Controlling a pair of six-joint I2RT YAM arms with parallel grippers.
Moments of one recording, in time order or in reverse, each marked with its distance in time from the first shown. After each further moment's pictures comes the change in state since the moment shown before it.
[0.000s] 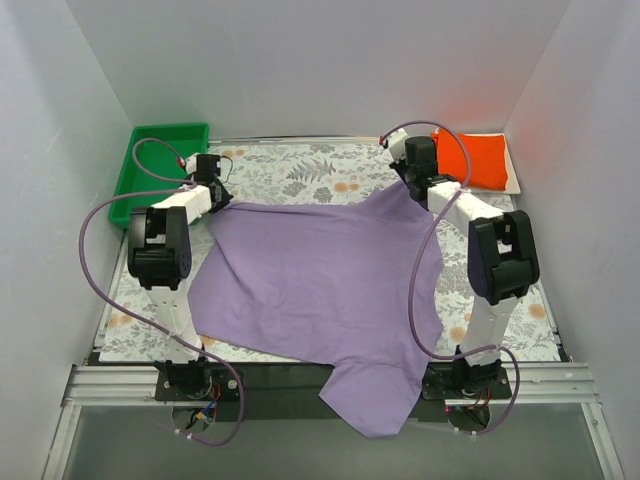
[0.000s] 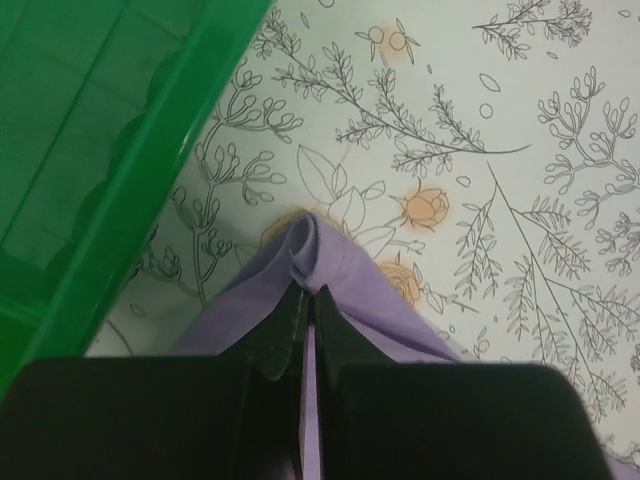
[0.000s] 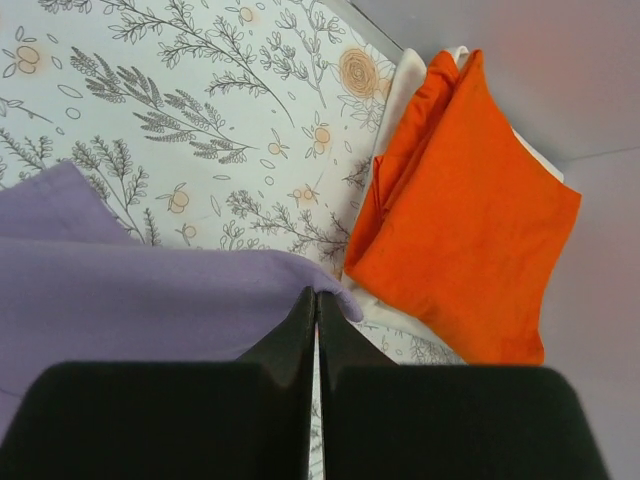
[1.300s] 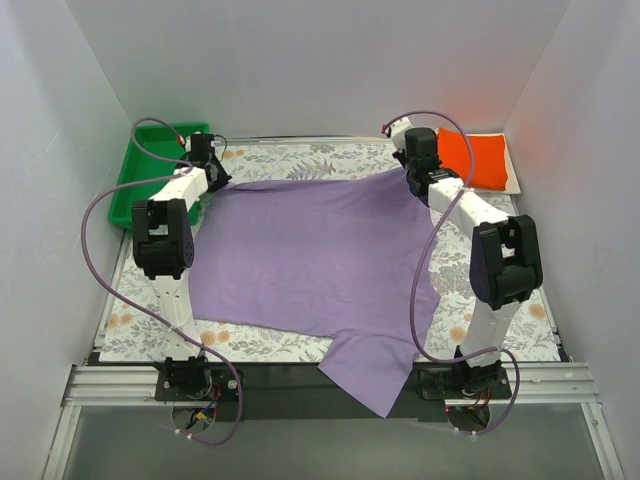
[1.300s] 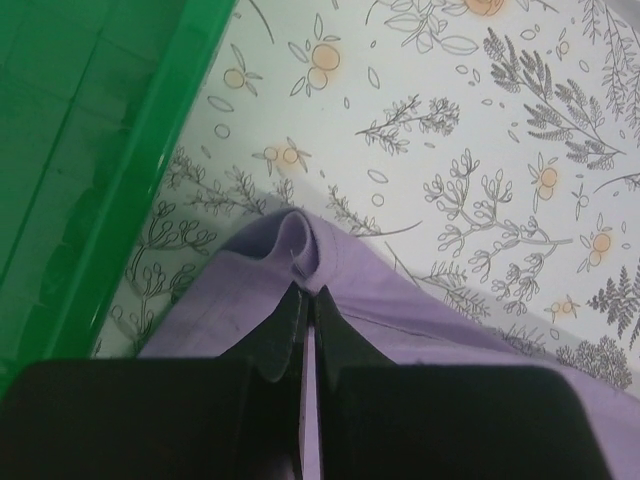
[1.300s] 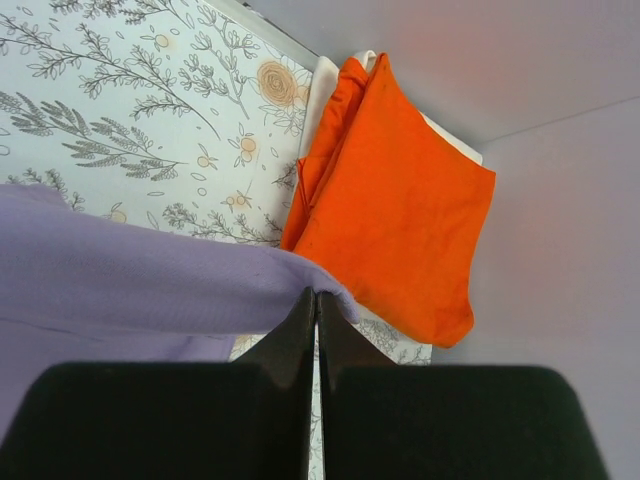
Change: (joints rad) left arm 0.034 0.161 0.318 -0.102 0.126 0.079; right arm 0.012 0.001 0.071 -0.013 0.140 -0.013
